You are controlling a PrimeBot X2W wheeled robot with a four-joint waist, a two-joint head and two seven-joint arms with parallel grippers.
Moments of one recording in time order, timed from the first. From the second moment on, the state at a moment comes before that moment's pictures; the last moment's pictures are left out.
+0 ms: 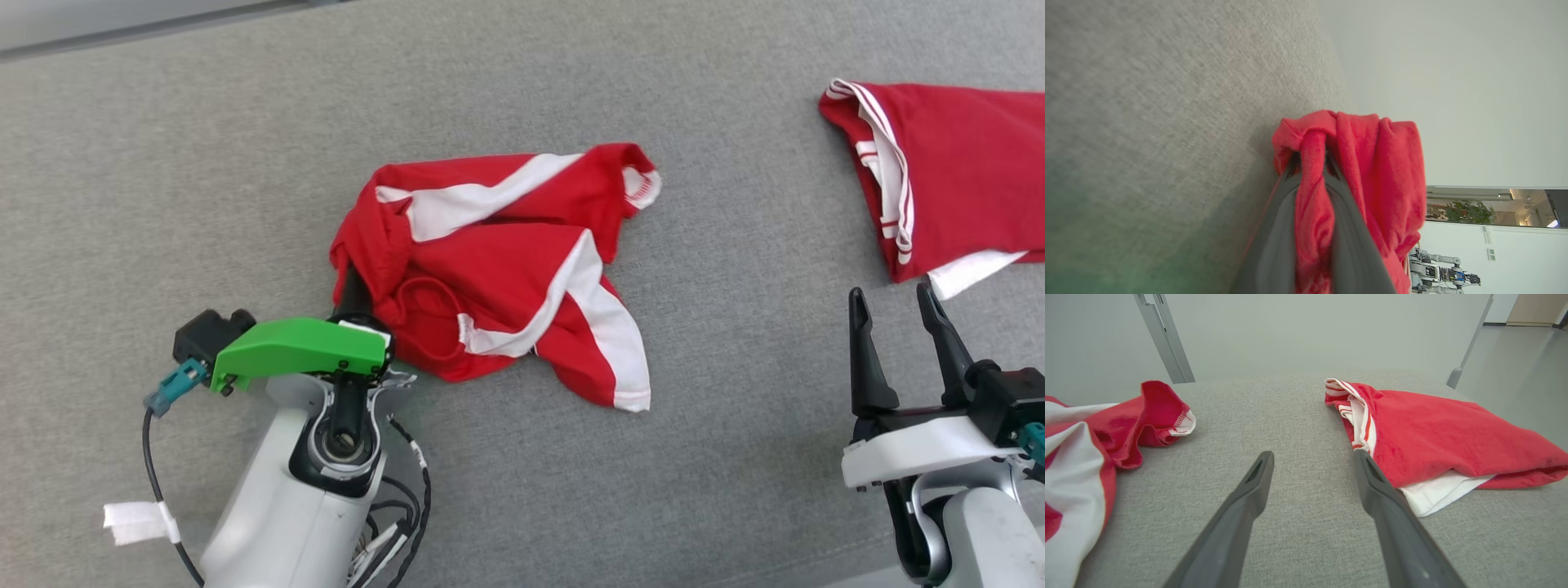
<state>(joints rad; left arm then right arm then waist) -0.47 0.03 -0.33 0.48 -1.40 0.10 -0.19 -0.11 -0.11 -0.08 0.13 0.16 0.13 -0.26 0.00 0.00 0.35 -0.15</state>
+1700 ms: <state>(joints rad) 0.14 0.05 -0.06 0.01 -0.17 -0.07 -0.26 0.08 -0.07 -0.07 0.14 0.09 0.13 -0.26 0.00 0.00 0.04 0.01</state>
